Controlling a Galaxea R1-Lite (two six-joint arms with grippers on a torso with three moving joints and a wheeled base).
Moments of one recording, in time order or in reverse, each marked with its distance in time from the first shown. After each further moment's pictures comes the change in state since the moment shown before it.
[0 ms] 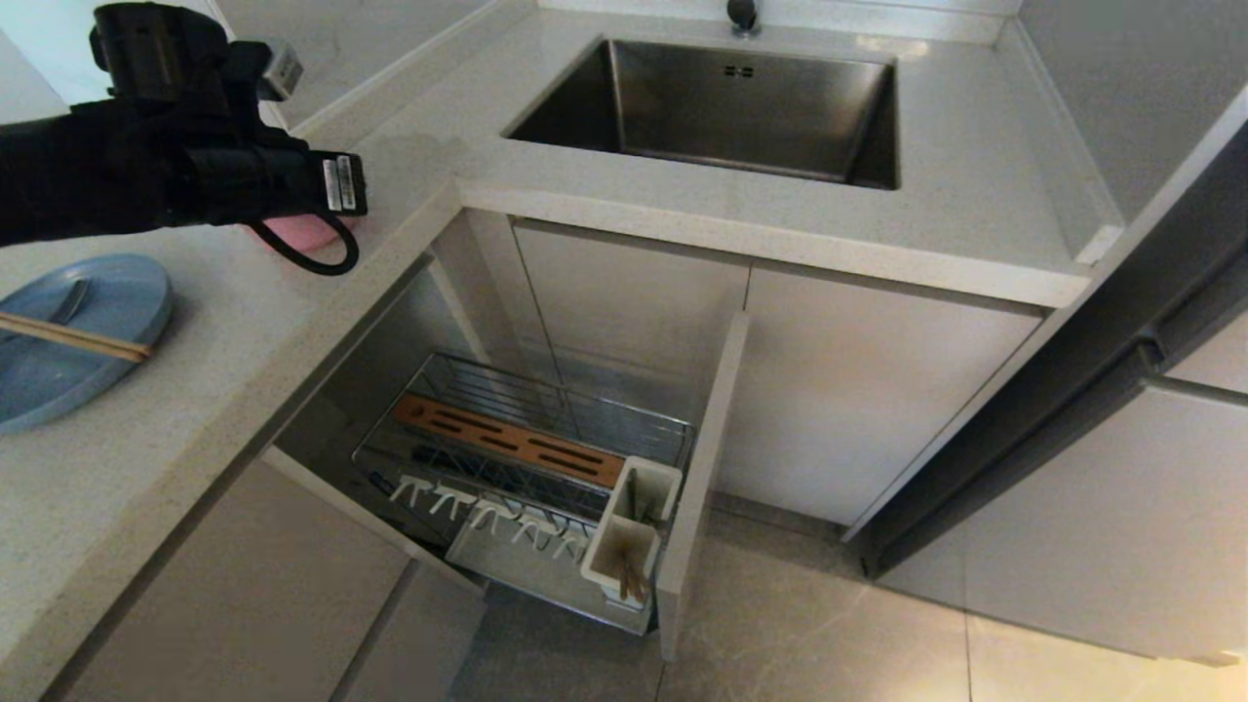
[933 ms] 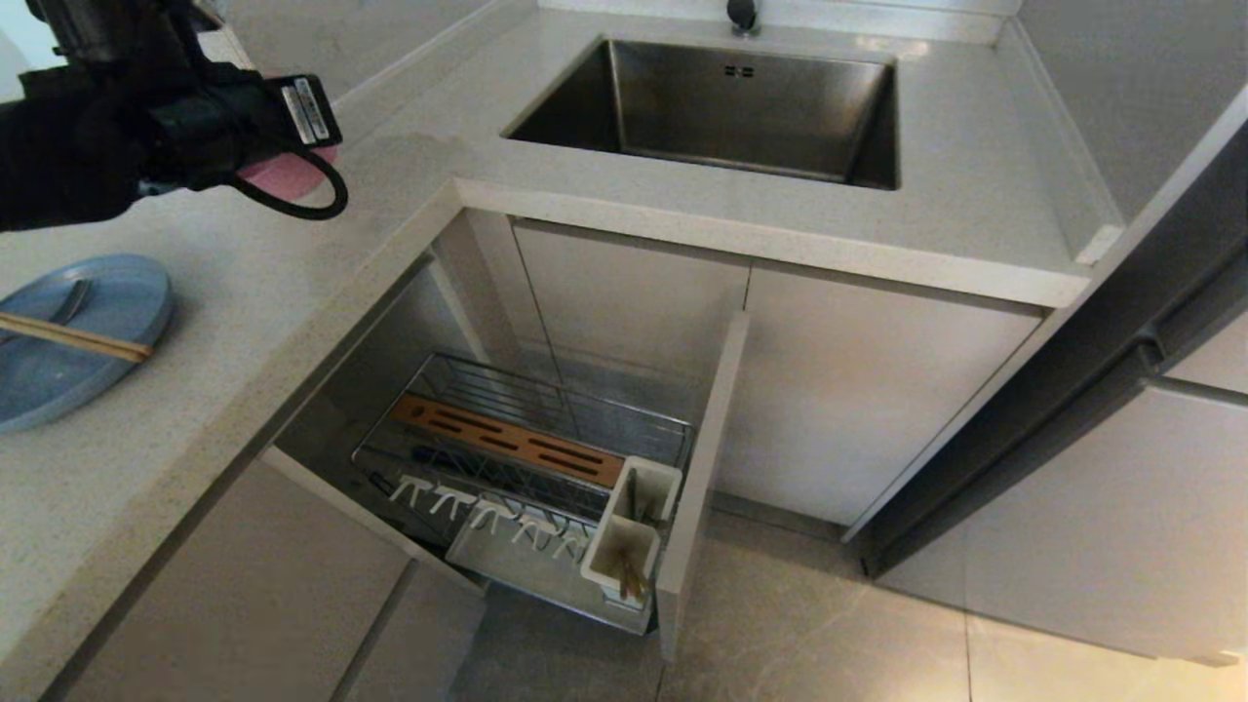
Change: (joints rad) left arm -0.001 -0.034 0.002 -0.217 0.049 -0.183; right arm 0.000 0.000 0.000 0.000 0.000 0.000
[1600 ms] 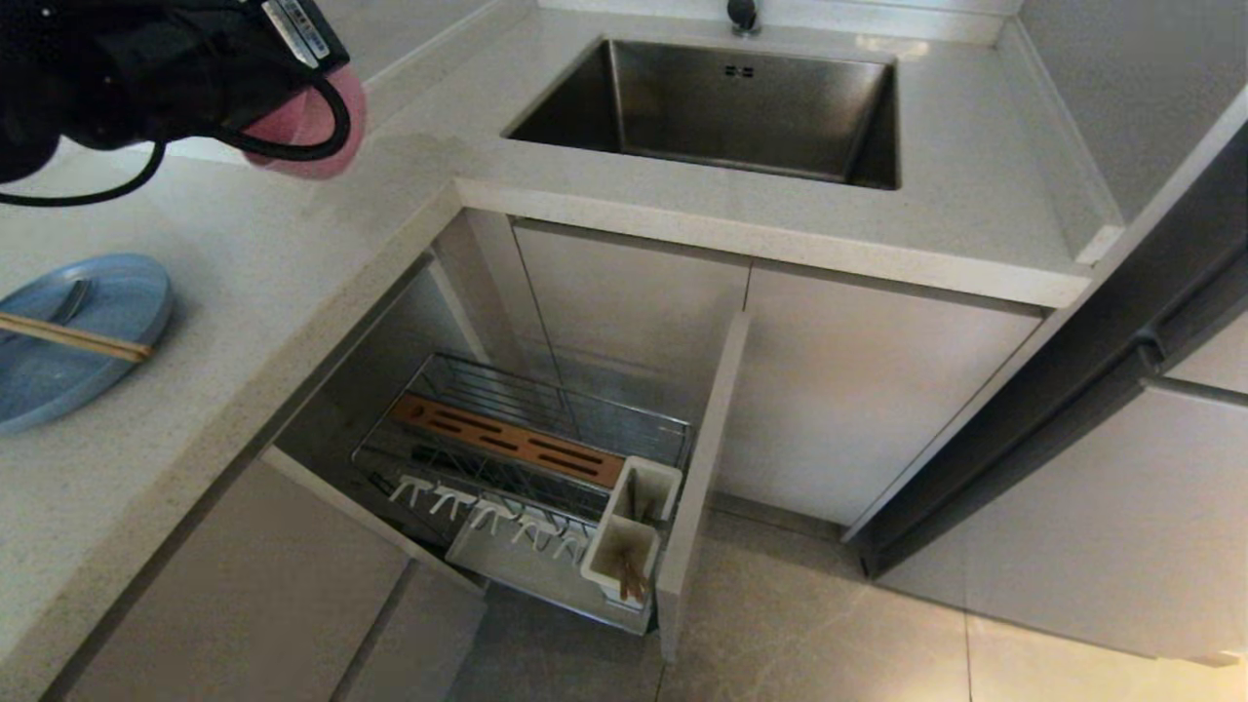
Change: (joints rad) left arm -0.183 -0.166 0.077 0.078 0.067 -0.294; right arm 0.000 0.000 0.000 0.000 0.000 0.000
